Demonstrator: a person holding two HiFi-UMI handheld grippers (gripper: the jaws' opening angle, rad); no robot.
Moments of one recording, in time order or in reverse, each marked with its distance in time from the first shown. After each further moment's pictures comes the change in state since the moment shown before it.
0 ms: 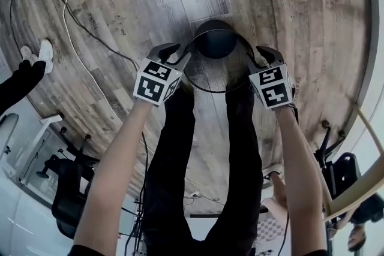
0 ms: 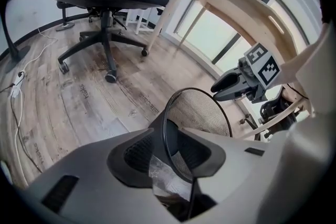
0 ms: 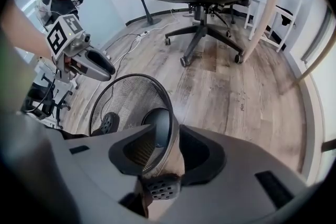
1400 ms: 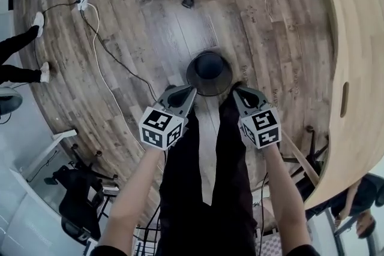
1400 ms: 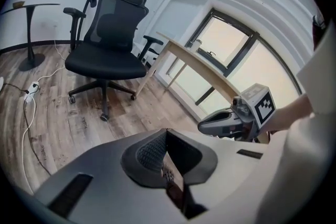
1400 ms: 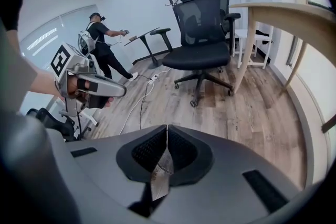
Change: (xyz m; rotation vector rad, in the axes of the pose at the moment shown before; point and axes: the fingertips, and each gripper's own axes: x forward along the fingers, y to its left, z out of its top) left arm -0.245 -0.154 0.133 -0.112 -0.356 -0.068; right arm -0.269 0.081 0.080 0.109 -0.316 0.071
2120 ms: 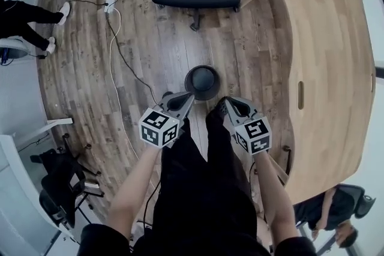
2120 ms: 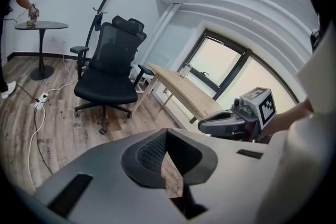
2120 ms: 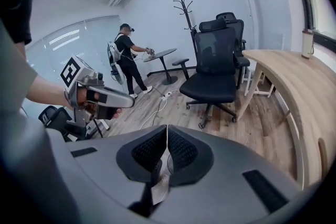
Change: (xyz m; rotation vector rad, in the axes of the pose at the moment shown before) left arm -0.123 -0.108 0.064 -0.031 -0.167 0.012; right arm -0.157 0.077 0.081 -0.134 -0.139 0.059
